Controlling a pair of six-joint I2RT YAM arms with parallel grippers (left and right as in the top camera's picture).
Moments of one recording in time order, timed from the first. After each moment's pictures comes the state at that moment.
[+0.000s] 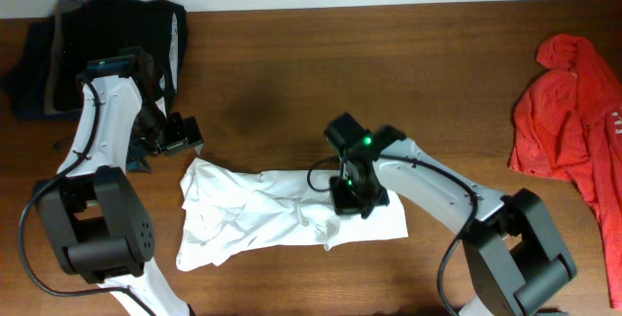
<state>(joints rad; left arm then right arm) 0.12 1.99 1.63 -1.35 0.03 -0.25 0.59 1.78 1.15 -0.96 -0.24 0.47</state>
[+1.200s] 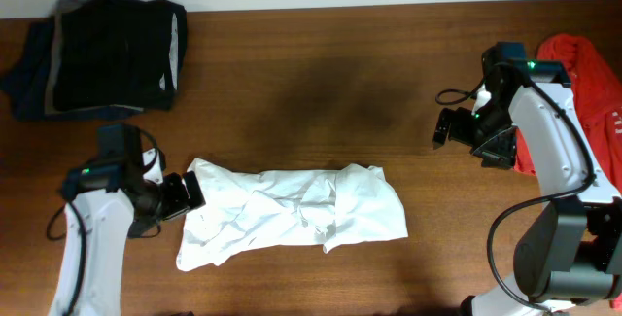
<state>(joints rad) 0.19 1.35 0.98 -1.09 0.13 -0.20 -0.10 1.77 1.47 -1.31 -0.11 0.30</state>
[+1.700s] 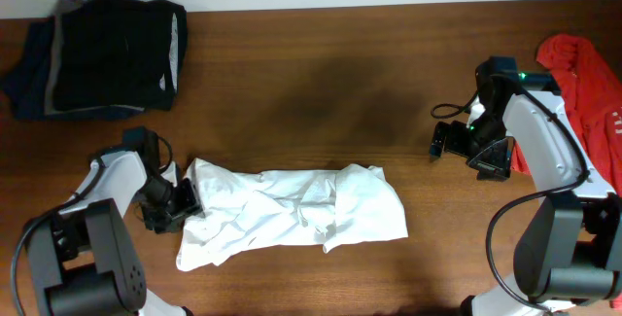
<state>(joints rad) 0.21 1.76 0.96 -0.94 0.16 -0.18 -0.10 1.77 1.38 -1.27 -0.12 0.29</state>
